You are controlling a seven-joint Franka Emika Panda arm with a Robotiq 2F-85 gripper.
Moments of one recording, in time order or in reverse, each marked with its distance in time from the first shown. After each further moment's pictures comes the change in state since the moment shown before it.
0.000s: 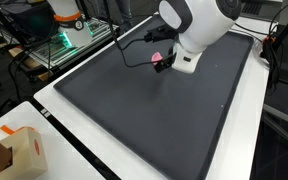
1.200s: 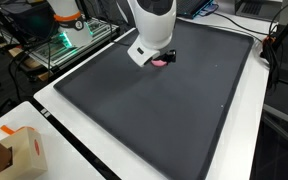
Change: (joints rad) arm -0.029 -0.252 -0.071 -0.407 0.270 0.247 0.326
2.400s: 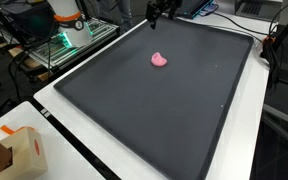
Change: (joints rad) arm 0.129 -0.342 0.119 -0.097 -0.318 -0.085 -0.311
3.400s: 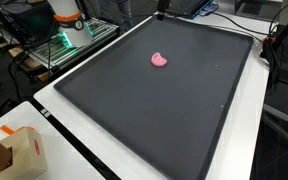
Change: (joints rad) arm 0.033 -0.058 0.072 -0.020 -0.112 -0.008 -0.390
